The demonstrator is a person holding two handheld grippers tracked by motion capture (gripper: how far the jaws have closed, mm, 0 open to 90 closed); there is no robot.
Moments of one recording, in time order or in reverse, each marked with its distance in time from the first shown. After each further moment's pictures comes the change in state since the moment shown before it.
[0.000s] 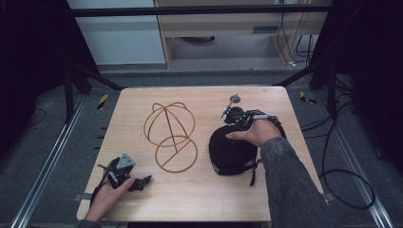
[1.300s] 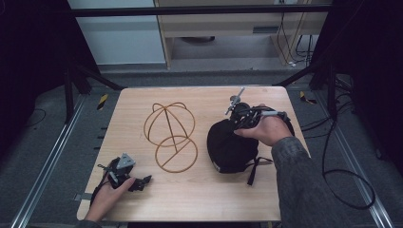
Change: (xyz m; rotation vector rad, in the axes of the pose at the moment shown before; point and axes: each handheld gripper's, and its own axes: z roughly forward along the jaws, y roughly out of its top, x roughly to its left) left arm 0.000 0.000 0.000 0.000 0.001 -0.001; right arm 0.002 -0.009 -0.043 -0.060 0.053 -0.049
